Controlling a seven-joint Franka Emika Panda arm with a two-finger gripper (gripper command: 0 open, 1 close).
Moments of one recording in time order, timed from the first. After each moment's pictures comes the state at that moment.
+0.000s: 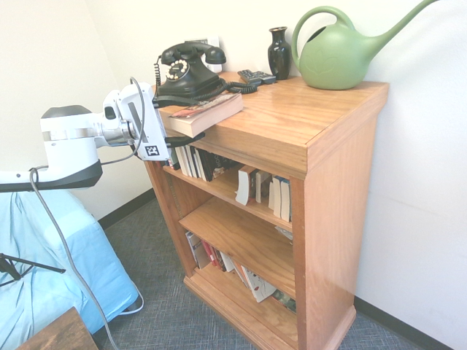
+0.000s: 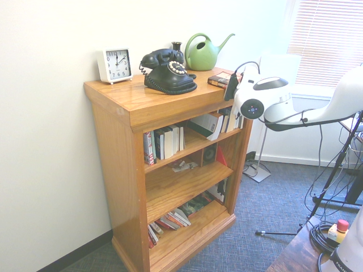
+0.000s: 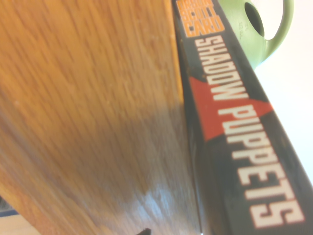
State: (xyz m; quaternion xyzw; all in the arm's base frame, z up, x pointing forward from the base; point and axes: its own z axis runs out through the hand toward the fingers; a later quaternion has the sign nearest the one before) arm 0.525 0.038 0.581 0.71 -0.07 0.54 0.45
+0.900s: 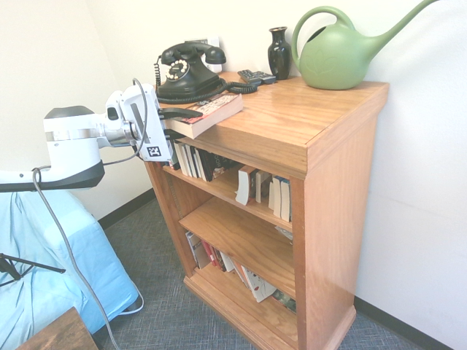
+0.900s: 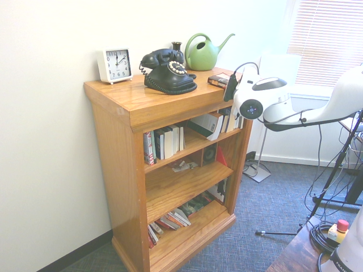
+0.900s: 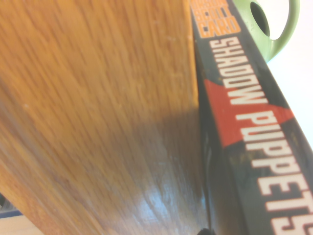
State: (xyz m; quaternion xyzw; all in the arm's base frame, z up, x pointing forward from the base) arm 0.528 0.036 0.577 0.72 -0.07 0.53 0.45
